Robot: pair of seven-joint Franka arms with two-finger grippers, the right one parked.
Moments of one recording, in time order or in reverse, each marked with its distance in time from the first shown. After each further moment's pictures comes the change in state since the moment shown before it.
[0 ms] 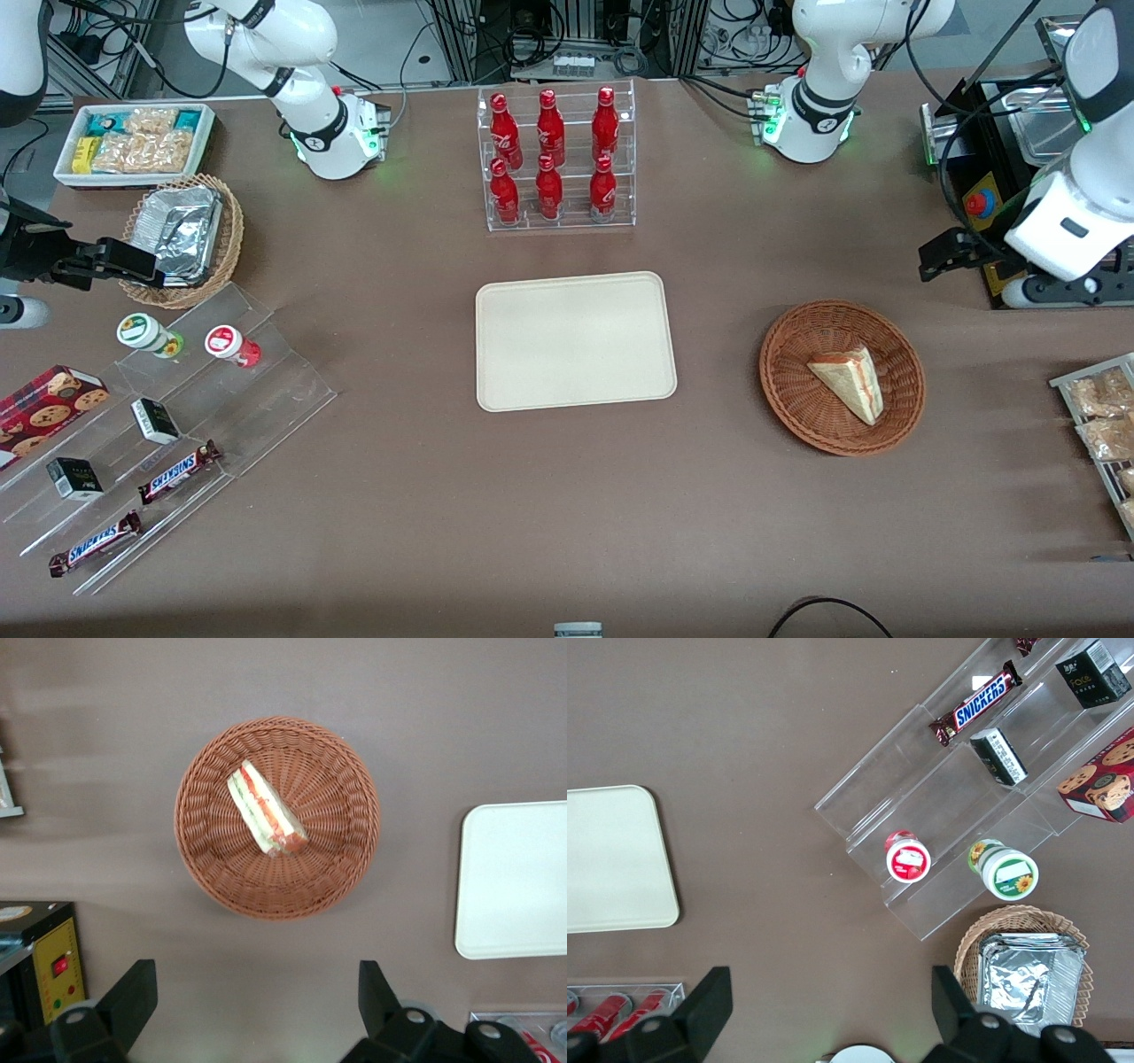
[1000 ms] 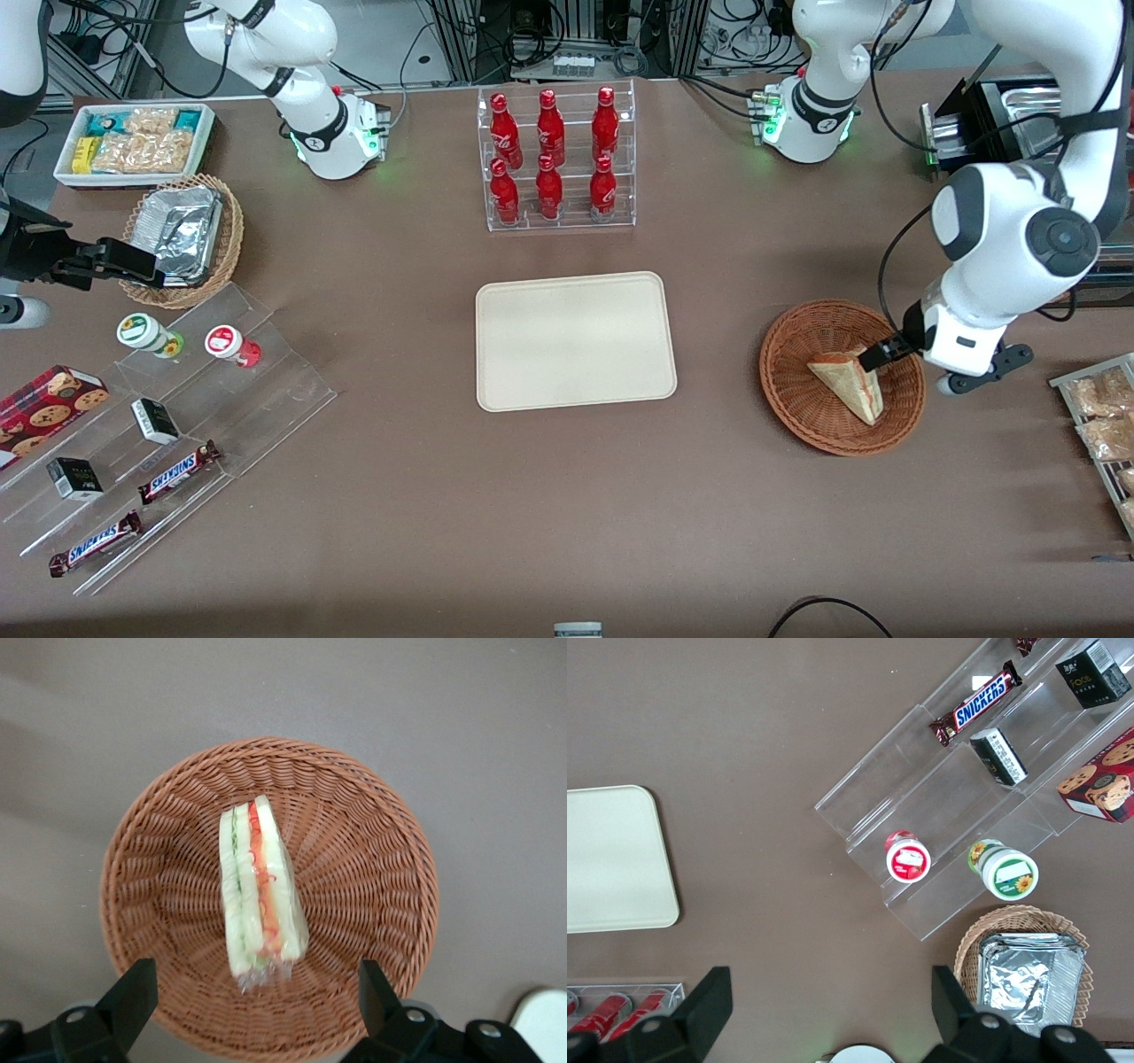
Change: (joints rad) arm 0.002 0.147 0.012 -0.377 0.000 0.612 -0.409
